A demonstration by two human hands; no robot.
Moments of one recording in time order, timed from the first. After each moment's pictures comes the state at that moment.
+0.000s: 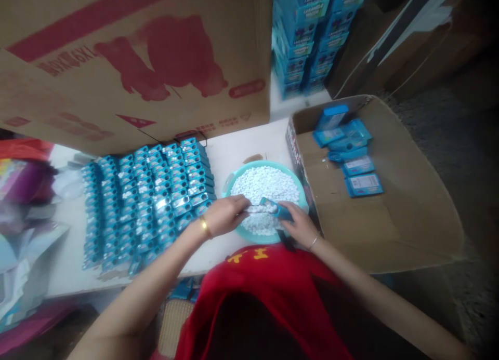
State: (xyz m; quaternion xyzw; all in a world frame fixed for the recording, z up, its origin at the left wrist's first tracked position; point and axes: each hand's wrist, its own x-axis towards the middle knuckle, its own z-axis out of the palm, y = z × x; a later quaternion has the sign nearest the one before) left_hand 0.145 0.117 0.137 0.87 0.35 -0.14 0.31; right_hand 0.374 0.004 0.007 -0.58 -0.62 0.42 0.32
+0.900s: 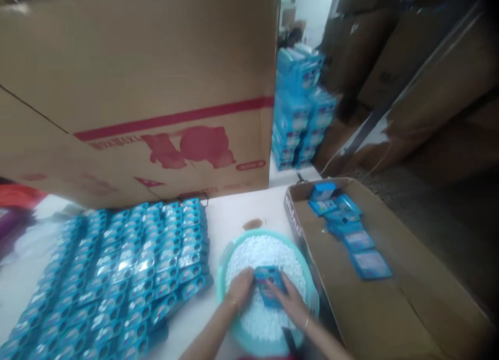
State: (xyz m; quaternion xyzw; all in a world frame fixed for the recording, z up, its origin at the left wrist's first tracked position) left_hand 0.144 0.101 -0.041 0.78 0.51 -0.16 0.34; right_hand 0.323 0.046 -0.030 -0.62 -0.31 0.61 0.37
